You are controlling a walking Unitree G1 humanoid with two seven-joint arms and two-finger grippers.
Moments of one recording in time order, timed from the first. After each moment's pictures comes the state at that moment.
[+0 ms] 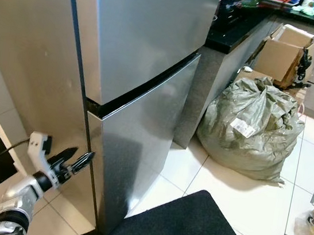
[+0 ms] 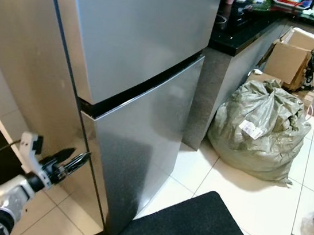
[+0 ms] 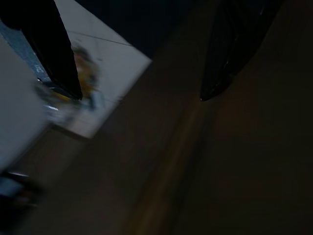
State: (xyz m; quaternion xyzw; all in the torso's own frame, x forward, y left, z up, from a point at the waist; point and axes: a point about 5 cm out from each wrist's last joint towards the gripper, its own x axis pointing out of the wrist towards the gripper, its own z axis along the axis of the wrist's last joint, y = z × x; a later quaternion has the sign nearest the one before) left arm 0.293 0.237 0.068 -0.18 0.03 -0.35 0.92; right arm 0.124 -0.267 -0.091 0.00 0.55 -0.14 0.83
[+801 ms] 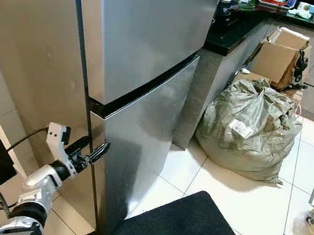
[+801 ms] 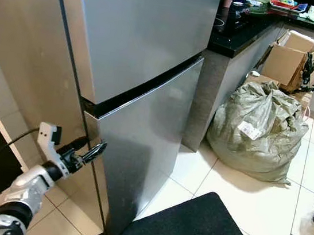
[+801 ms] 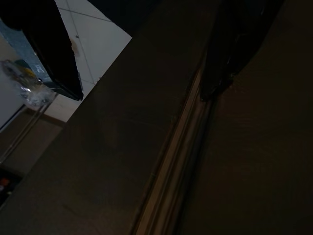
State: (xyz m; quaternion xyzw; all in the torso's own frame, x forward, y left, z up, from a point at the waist) left arm 0.315 0.205 0.075 -0.15 0.00 -0.28 0.95; right arm 0.124 -0.267 -0.091 0.00 0.55 -0.14 0.83
